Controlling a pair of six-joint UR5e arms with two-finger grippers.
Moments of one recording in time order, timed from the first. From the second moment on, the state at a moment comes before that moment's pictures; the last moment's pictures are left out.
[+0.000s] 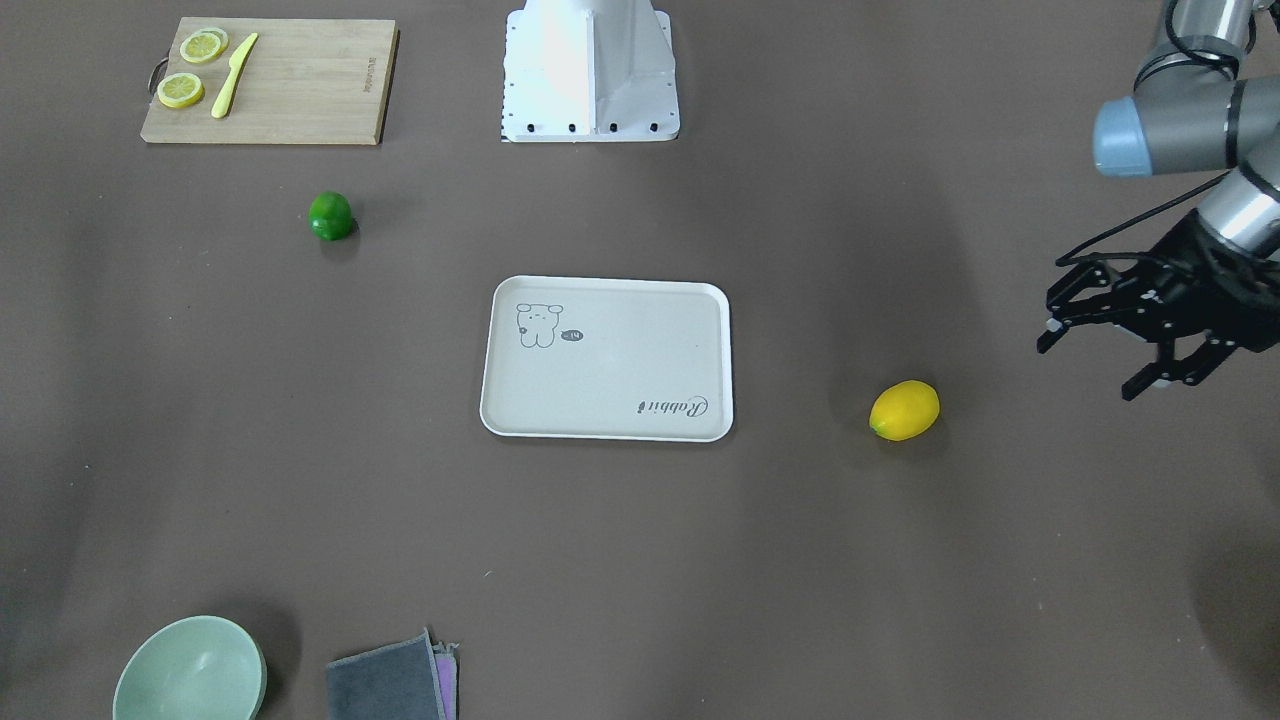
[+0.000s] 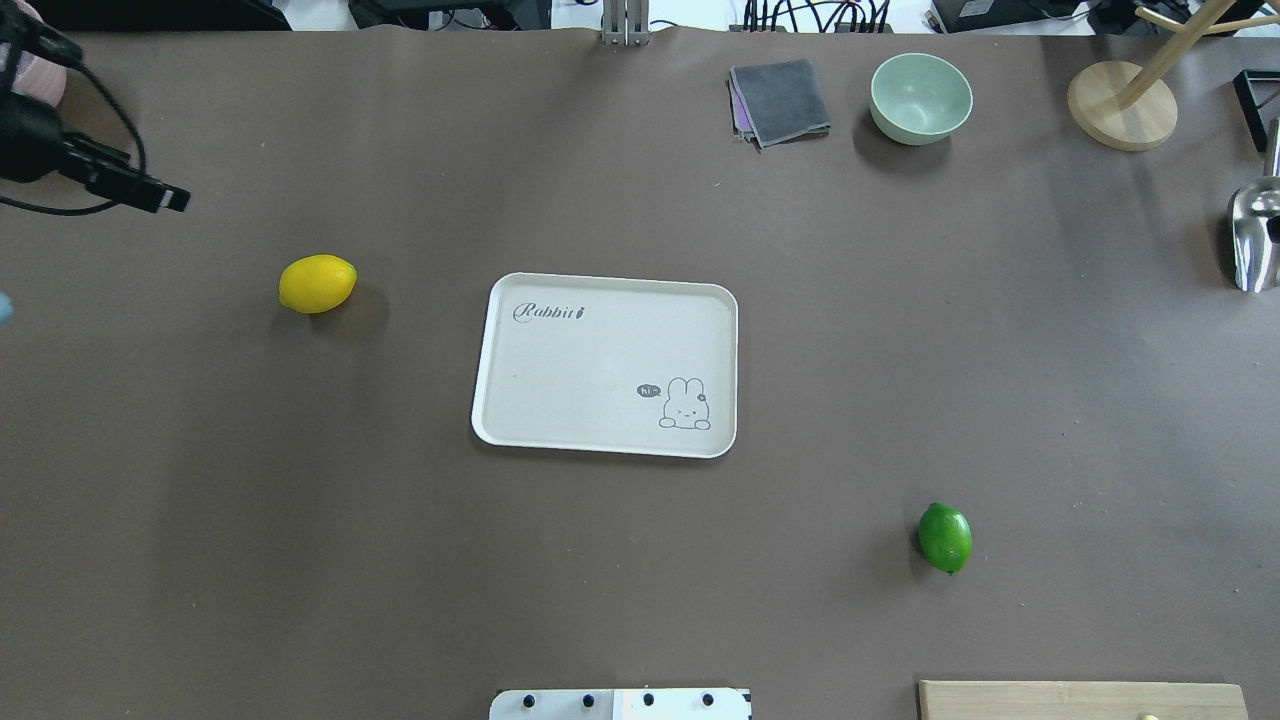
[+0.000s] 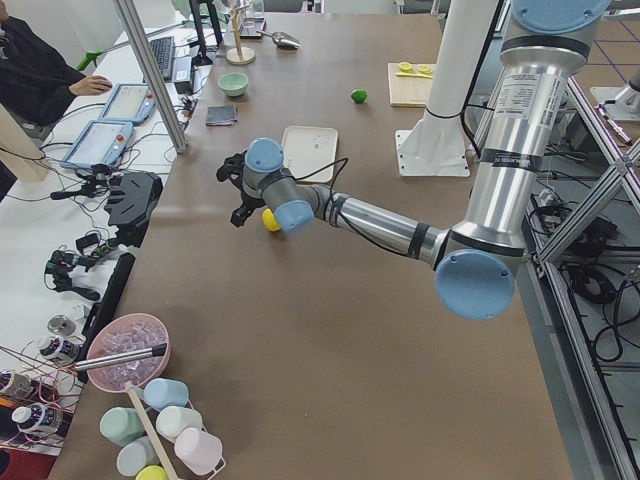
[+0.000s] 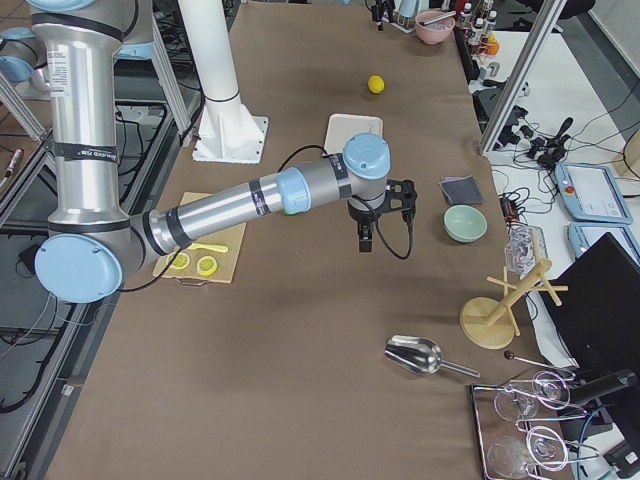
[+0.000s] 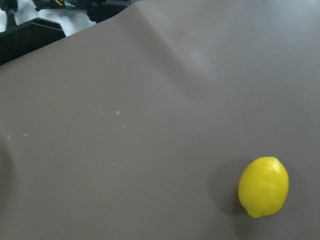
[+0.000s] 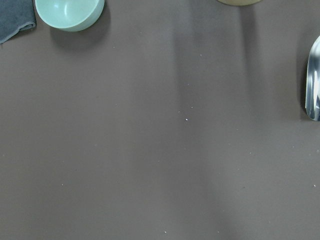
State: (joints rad) left arm -1.11 -1.81 -1.65 -2.21 -2.25 -0.38; right arm 1.39 -1.61 1.96 -1.49 2.46 0.53
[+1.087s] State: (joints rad) left arm -1.02 -2.08 -1.47 -2.19 -2.24 -0.41; right arm 0.68 -1.71 2.07 -1.02 2.03 1.31
